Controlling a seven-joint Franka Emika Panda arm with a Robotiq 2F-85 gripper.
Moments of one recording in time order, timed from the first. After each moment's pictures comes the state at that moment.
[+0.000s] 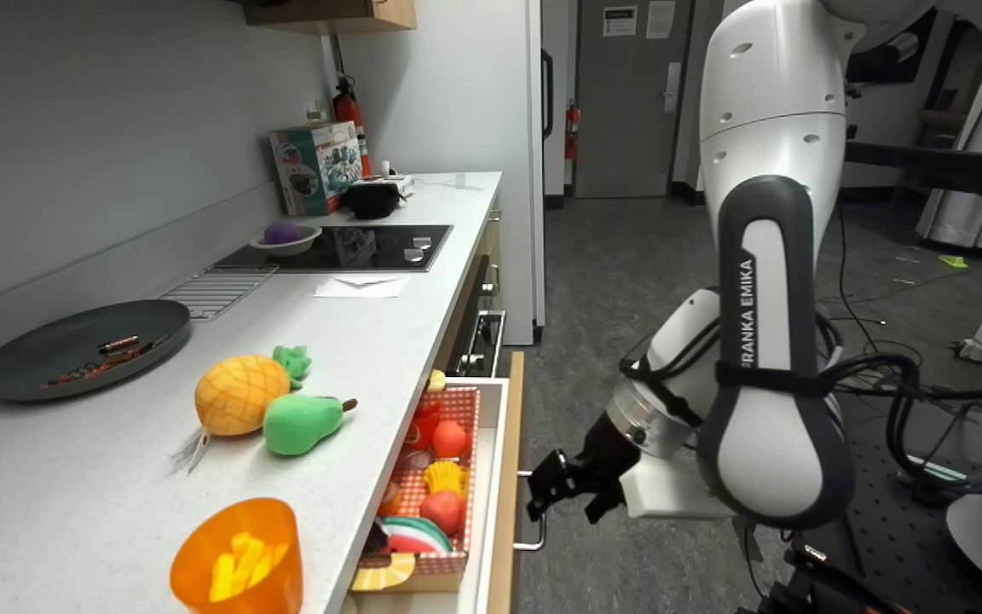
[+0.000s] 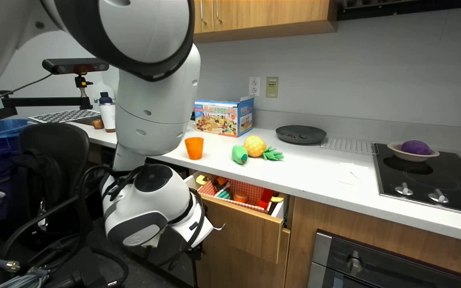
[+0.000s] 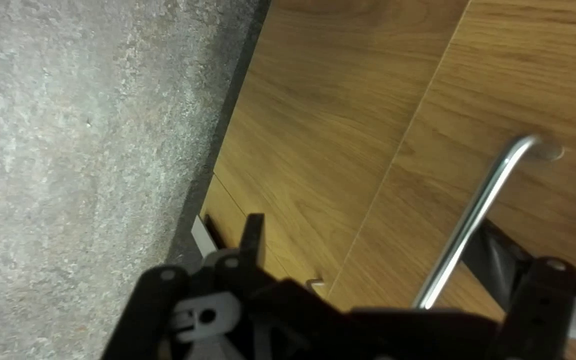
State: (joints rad) arm -0.43 0.73 0.56 -2.67 0.21 3.82 0.58
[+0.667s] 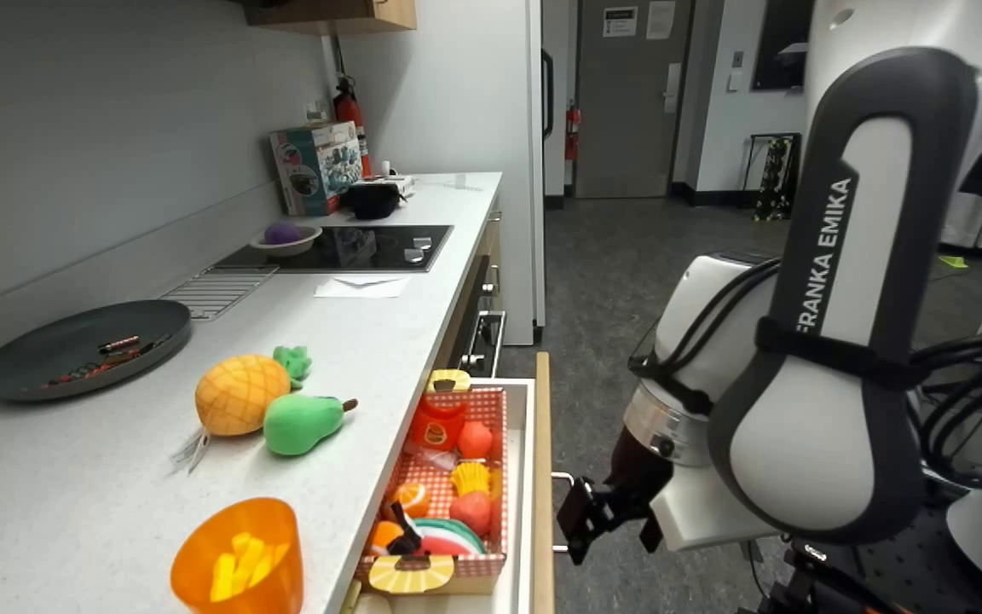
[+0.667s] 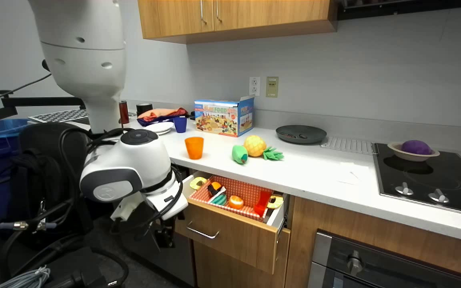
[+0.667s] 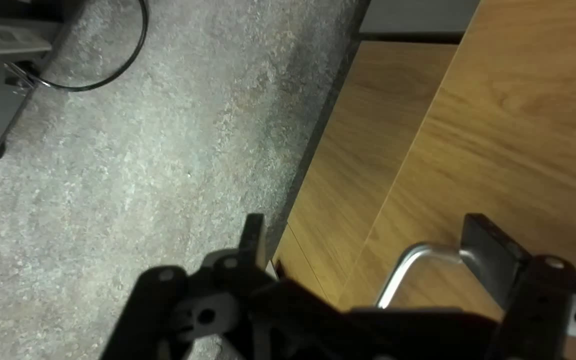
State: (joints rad) arm -0.14 0.37 0.58 -2.74 0.75 3.39 0.50
